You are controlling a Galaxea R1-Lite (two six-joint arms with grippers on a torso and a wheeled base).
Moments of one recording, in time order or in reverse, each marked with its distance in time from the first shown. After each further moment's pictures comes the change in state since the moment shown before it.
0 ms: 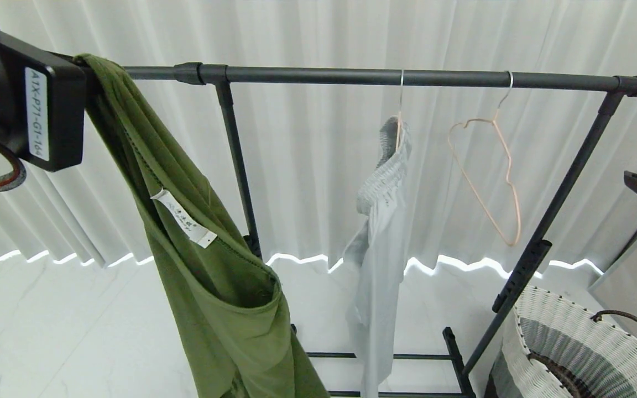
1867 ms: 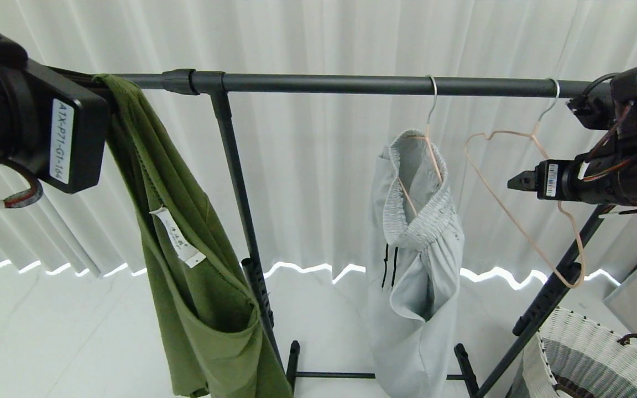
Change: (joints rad) left arm -0.001 0.006 0.027 0.000 0.000 0.033; right arm -0.102 0.579 -0.445 0.354 -0.005 0.641
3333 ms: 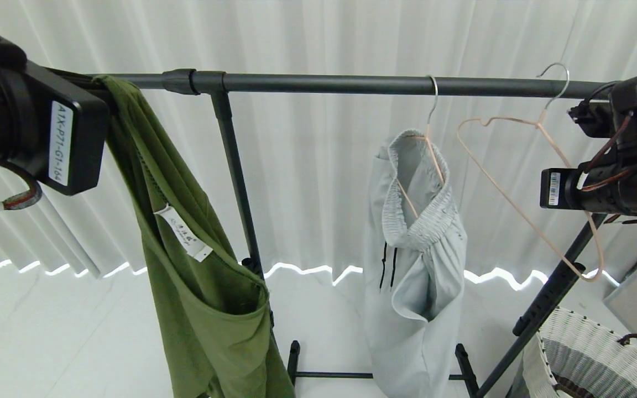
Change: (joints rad) left arm -0.002 -0.001 0.004 0.000 0.000 0.000; right arm 0.022 -0.033 0.053 -0.009 -0.068 0.006
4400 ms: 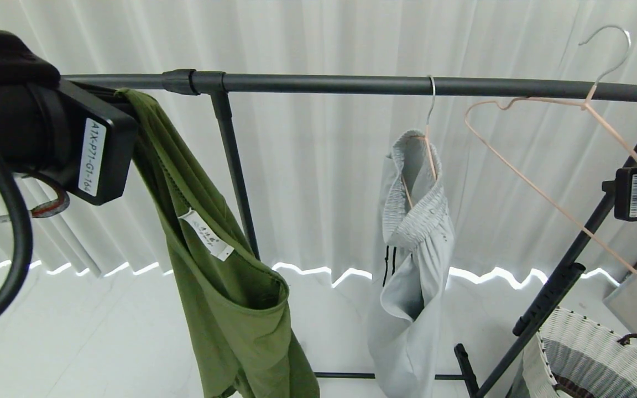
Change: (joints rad) left arm 0.001 0.019 0.026 -0.030 0.000 0.000; right arm 0.055 -0.283 0.146 0.003 -0.023 -0.150
